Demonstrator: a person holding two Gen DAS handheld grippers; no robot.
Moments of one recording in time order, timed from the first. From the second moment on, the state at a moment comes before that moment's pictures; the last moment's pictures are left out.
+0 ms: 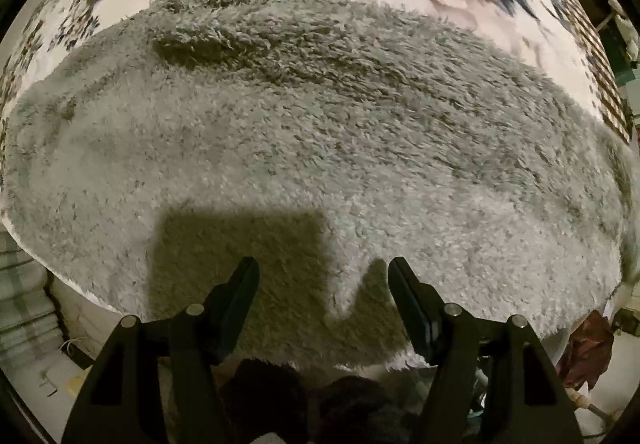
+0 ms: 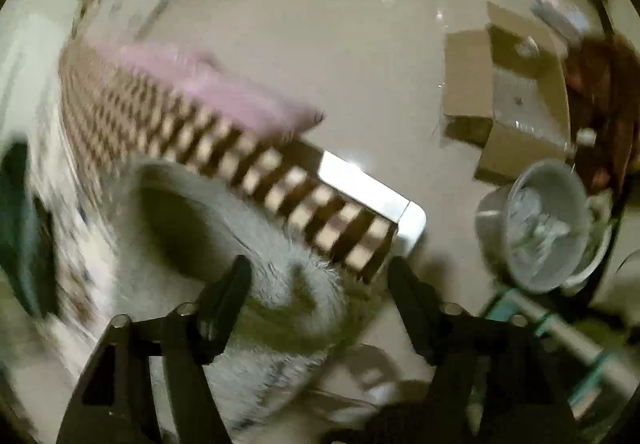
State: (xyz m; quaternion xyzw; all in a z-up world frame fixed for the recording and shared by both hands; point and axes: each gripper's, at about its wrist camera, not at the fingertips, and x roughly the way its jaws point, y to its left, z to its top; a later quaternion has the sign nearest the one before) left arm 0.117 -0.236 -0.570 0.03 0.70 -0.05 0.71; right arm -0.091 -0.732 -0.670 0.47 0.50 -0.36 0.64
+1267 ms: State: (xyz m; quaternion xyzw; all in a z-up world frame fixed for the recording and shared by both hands) left arm 0.126 0.016 -0.561 -0.01 0.67 0.08 0.74; right arm 0.137 -0.291 -0.715 0.40 0.69 0.07 0.60
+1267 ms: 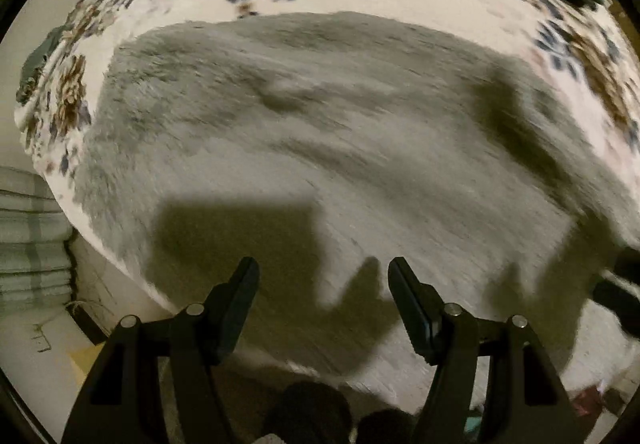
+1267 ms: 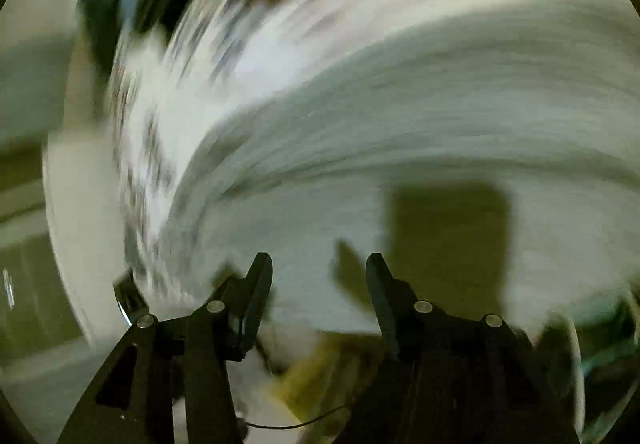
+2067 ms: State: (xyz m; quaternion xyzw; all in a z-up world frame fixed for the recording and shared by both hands) left arm 0.076 0.274 -0.556 -0.22 0.63 0.19 0.73; right arm 0.212 -0.201 -0.730 0.40 0.68 0.08 0.61
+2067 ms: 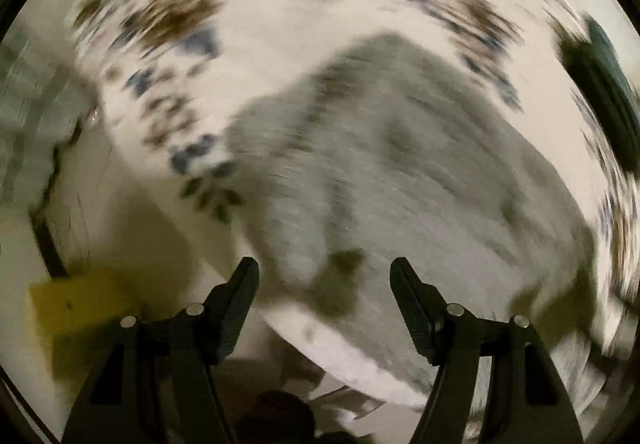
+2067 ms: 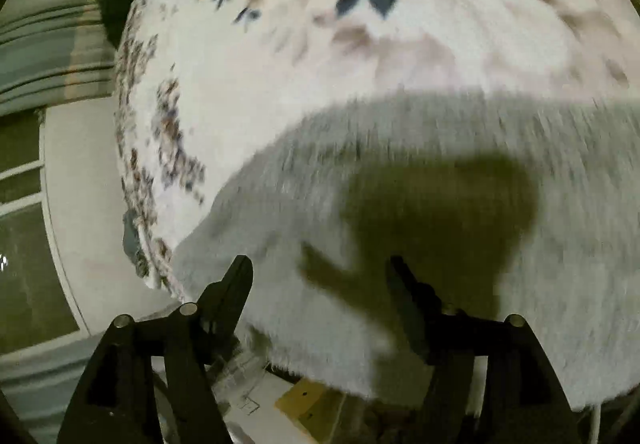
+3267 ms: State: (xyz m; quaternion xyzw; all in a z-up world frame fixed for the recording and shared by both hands) left arm 0.073 0.240 -0.536 -0.19 0.61 0.21 0.74; right arm -0.015 -0.291 -0.738 0.50 0.66 -0.08 0.56
